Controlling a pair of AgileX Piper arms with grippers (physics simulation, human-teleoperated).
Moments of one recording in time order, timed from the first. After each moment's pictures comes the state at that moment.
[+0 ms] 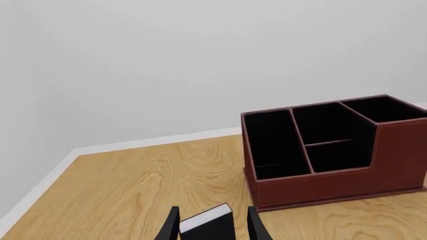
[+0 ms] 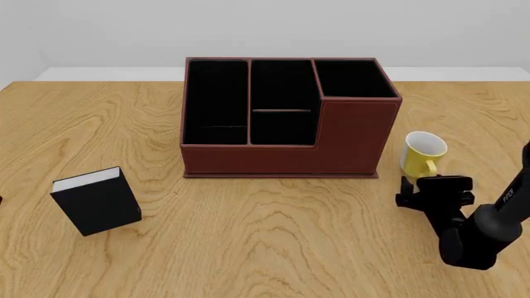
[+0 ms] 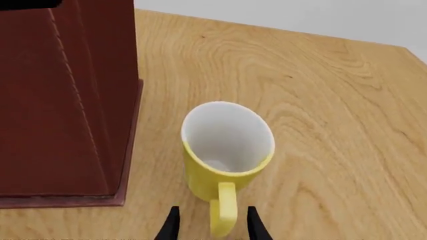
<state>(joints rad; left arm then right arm) -0.06 0.00 -0.42 0.39 0.13 -0.15 2.13 -0.54 -1.22 -0.19</state>
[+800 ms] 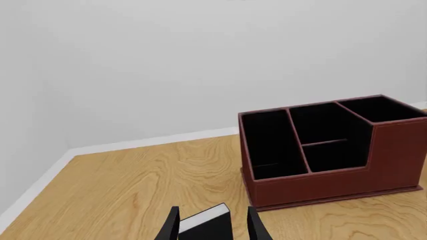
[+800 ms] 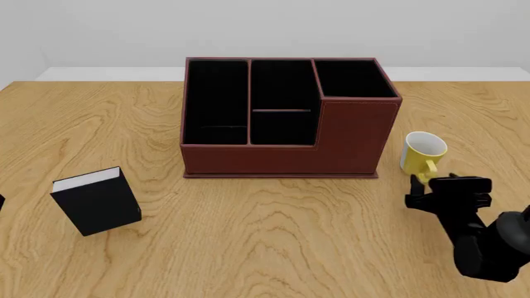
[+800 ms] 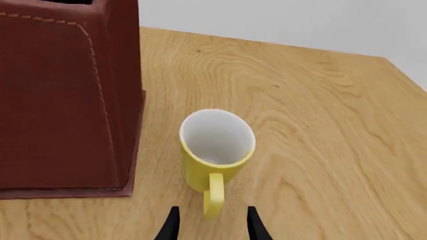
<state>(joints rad) -0.07 0.00 -0.42 0.38 0.12 -0.16 1.96 -0.40 -1.22 -0.19</state>
